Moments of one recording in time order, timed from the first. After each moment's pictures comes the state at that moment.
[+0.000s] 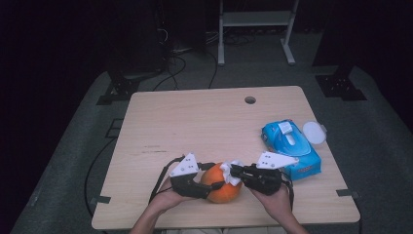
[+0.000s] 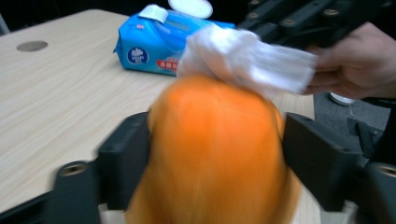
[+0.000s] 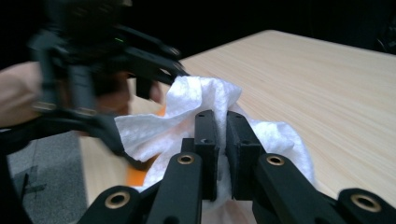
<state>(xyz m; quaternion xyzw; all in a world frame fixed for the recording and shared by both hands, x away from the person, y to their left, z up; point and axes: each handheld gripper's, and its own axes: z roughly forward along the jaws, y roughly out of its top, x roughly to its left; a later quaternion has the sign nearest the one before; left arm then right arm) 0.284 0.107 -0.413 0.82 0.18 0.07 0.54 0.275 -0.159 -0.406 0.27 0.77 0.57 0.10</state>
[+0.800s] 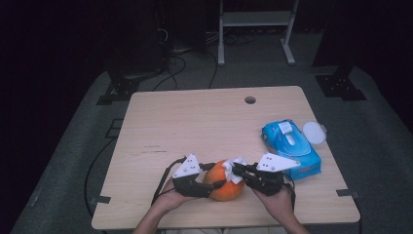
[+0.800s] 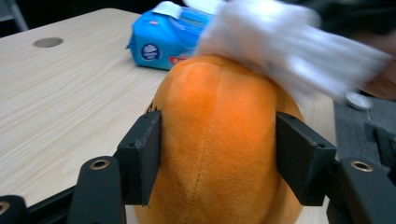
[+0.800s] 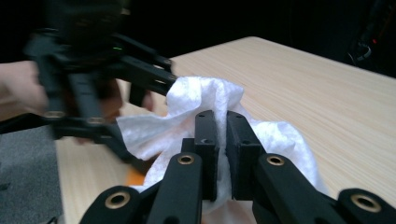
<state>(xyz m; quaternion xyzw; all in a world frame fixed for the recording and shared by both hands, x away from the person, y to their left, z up) 0.287 0.103 -0.423 0.81 0.20 0.10 0.54 0.265 -0.154 -0.400 0.25 0.78 0.56 0.15</state>
